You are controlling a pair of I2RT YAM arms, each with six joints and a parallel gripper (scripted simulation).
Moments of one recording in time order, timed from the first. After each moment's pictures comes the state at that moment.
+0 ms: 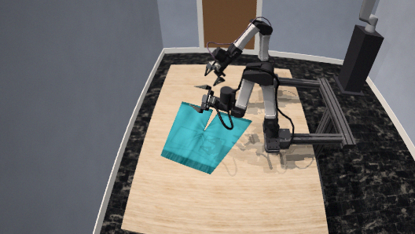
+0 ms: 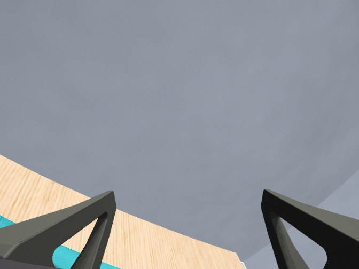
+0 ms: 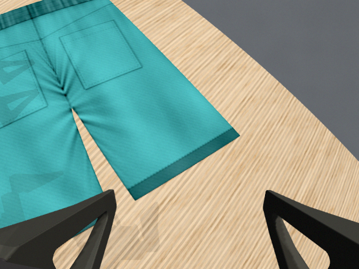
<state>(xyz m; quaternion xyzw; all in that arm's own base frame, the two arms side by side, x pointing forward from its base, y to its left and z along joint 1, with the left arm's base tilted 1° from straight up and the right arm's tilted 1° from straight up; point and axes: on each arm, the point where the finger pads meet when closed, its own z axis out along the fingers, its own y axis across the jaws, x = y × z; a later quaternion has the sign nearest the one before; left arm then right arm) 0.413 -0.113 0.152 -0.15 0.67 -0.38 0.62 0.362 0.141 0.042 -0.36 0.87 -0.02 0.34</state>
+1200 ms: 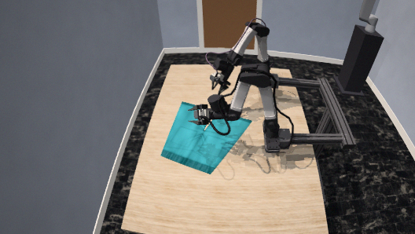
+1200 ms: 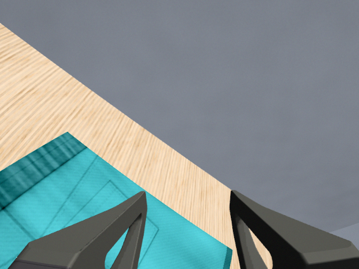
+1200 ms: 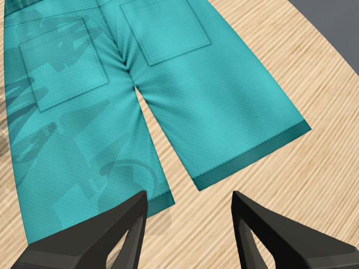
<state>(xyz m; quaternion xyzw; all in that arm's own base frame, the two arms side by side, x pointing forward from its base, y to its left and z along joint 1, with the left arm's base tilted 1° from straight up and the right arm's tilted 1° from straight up) 0.432 -0.065 0.057 -0.24 0.78 -0.28 0.51 0.320 0.204 0.001 -0.40 0.88 0.02 0.26</state>
